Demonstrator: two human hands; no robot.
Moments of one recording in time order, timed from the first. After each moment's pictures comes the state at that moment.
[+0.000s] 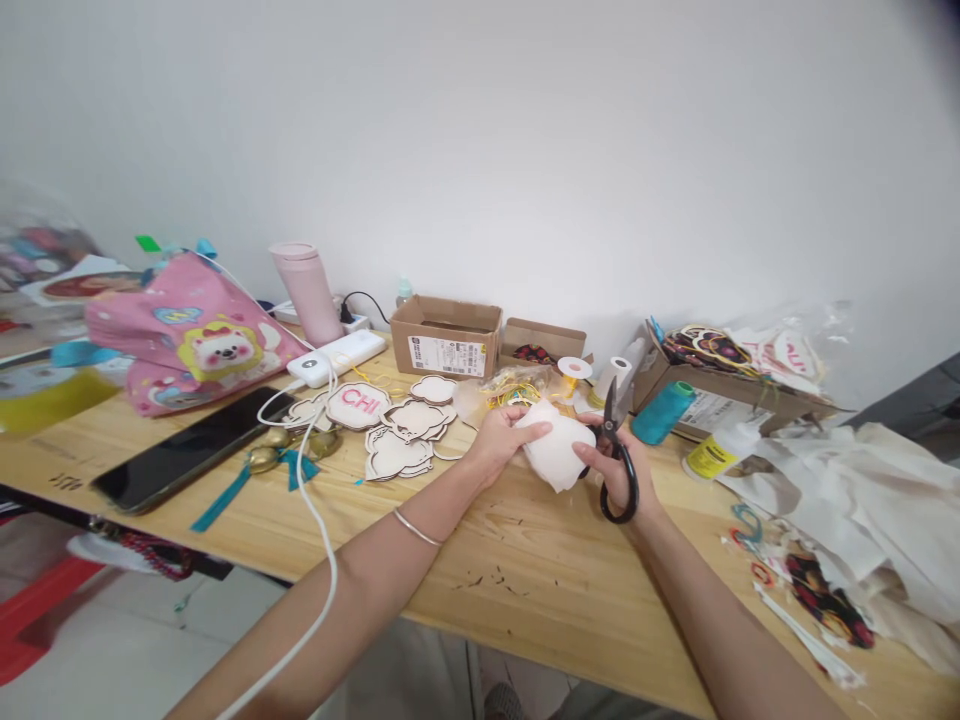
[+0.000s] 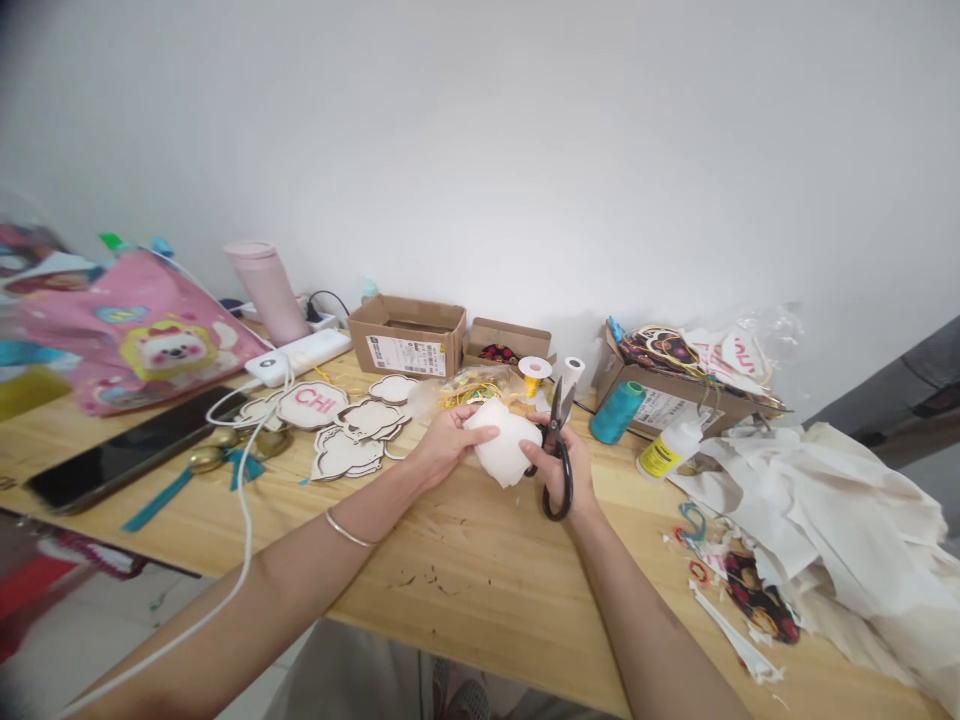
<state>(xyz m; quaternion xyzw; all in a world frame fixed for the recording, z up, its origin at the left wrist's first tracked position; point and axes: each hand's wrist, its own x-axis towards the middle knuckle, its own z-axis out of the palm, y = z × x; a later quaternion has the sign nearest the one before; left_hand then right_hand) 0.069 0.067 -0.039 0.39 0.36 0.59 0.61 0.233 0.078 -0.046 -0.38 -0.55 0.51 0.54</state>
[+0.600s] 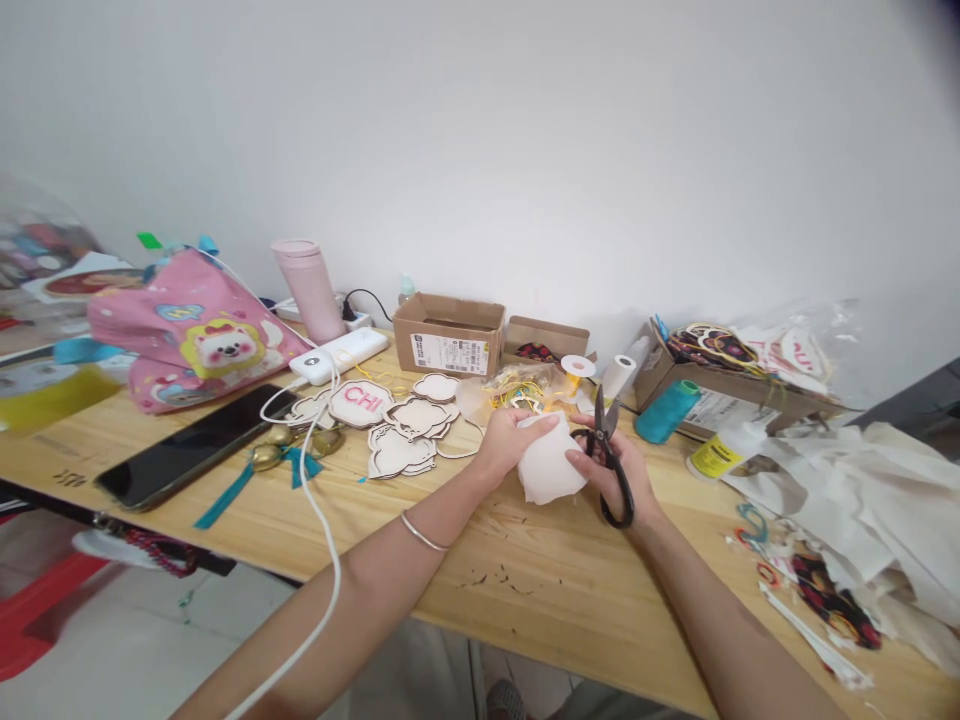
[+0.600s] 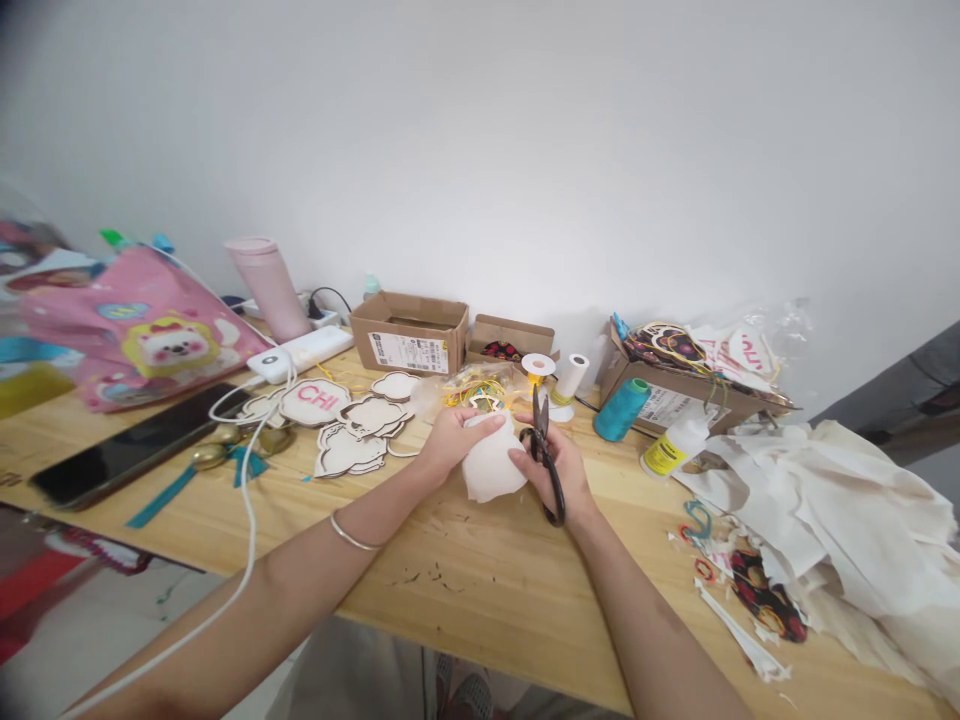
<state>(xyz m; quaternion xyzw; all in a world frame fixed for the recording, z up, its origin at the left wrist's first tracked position) 0.072 0.059 -0.029 0.44 0.48 0.55 0.52 0.228 0.066 -0.039 -0.37 -0.63 0.49 0.47</state>
